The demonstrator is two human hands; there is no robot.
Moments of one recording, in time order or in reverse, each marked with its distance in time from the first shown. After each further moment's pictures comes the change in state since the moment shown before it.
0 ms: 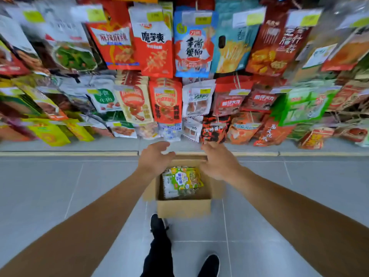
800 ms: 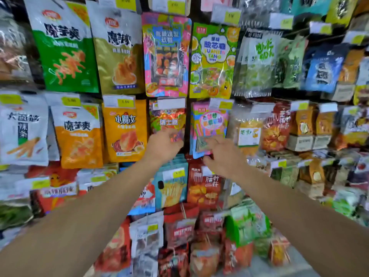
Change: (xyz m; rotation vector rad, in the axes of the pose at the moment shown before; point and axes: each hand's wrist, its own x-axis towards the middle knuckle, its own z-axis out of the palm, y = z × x) left_hand 0.071 0.439 -0.063 0.079 0.281 0.800; right_hand 0.011 0.102 -0.407 -0.243 0.735 0.131
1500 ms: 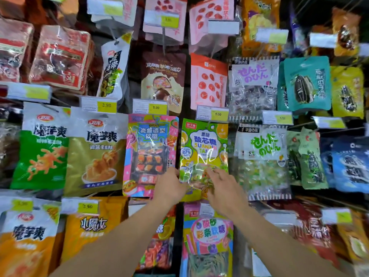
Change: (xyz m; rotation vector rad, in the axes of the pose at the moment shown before) left_hand 0.208 0.103 0.025 -0.011 0.277 -0.013; right_hand 0.225 0.100 -0.065 0.040 0.327 -0.124
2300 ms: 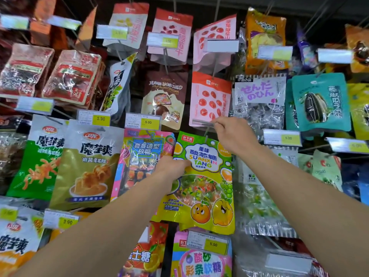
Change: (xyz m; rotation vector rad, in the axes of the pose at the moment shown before) left_hand 0.047 0.083 -0.014 -0.489 0.126 -0.151; right_hand 0.128 0.024 -0.143 0.223 0.462 -0.228
